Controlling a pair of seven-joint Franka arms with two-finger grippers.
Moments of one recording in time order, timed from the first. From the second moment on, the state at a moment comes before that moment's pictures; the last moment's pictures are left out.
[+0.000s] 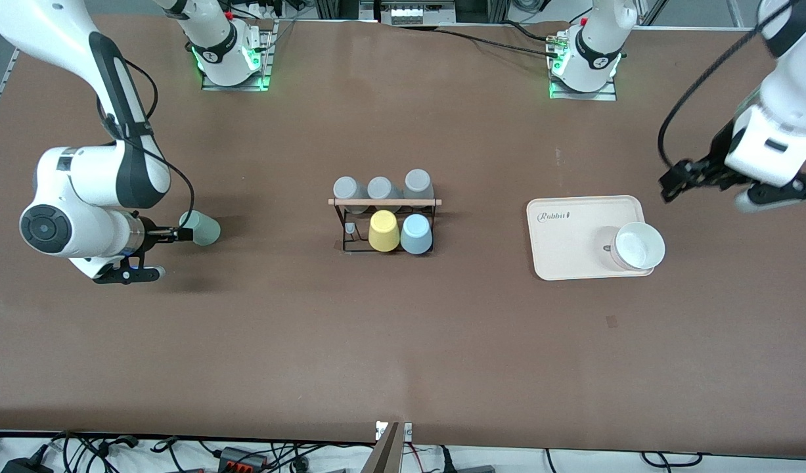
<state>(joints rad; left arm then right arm) 0.02 -0.01 -0.11 -1.67 0.07 1.69 -0.25 0.06 0.46 -0.05 -1.80 -0.06 2.00 -0.01</state>
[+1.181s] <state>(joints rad) 0.06 -0.09 -0.03 -1.66 0.01 1.58 -0.03 0.06 0.34 -0.05 -2.12 0.03 2.33 0.00</state>
